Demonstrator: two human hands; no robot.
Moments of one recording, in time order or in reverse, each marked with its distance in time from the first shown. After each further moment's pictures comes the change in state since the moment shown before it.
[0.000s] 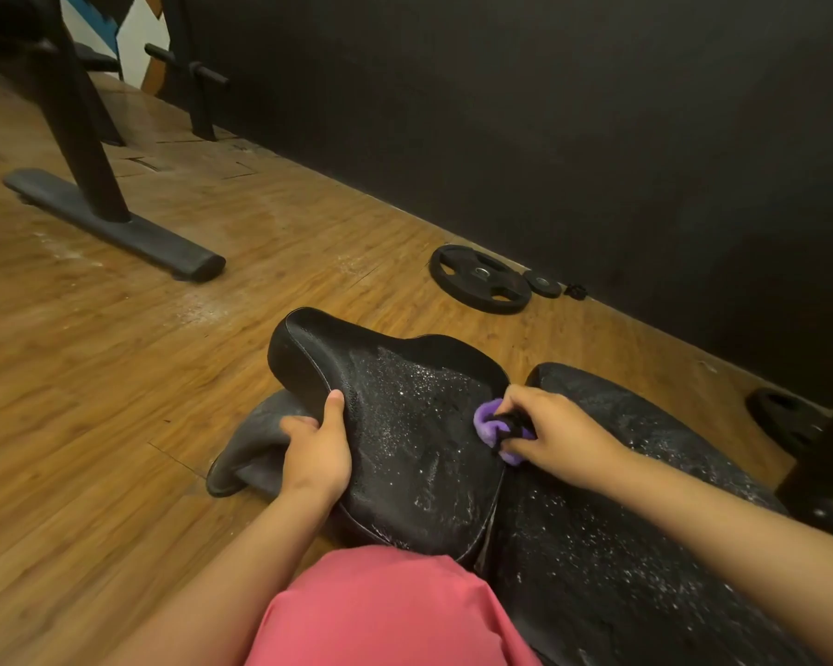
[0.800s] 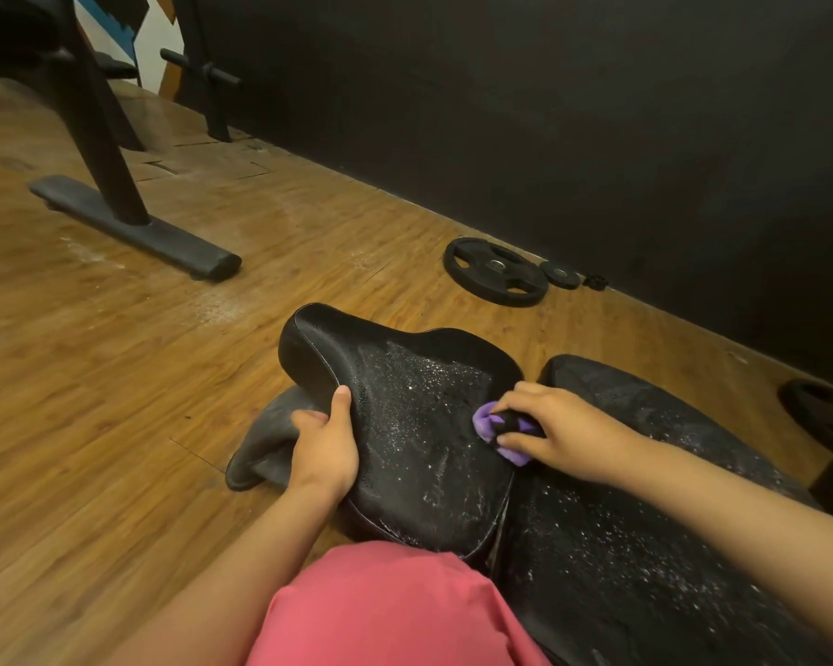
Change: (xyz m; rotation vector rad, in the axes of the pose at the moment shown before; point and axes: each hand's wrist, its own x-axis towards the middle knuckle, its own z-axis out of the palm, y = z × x) left_hand 0.003 -0.002 -0.002 0.029 -0.008 0.018; right_hand 0.004 0.000 -0.001 -0.053 -0.088 -0.211
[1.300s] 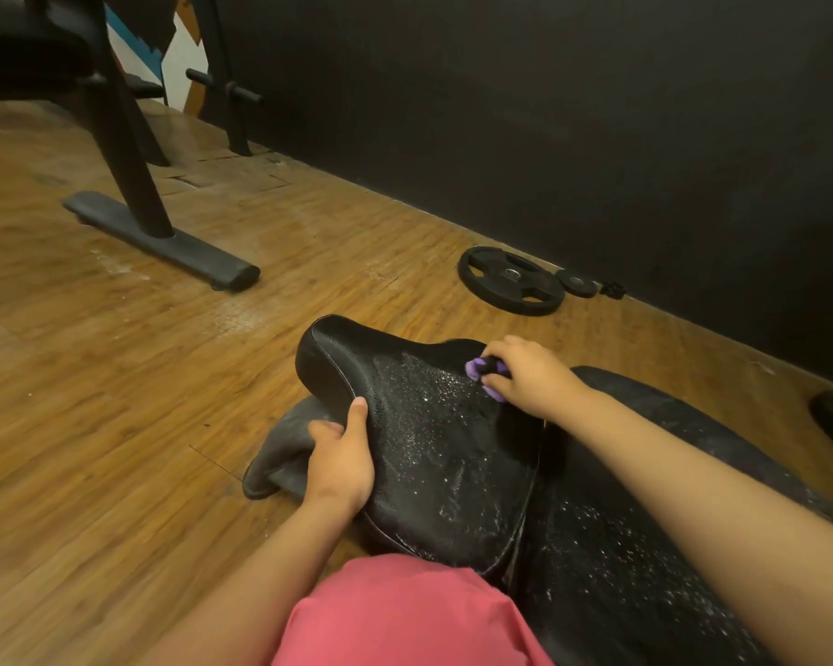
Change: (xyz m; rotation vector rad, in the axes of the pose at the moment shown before) left_hand -0.001 -0.001 -0.001 -0.006 -0.003 0.007; right_hand 0.084 0.005 -0.004 -0.084 0.171 0.174
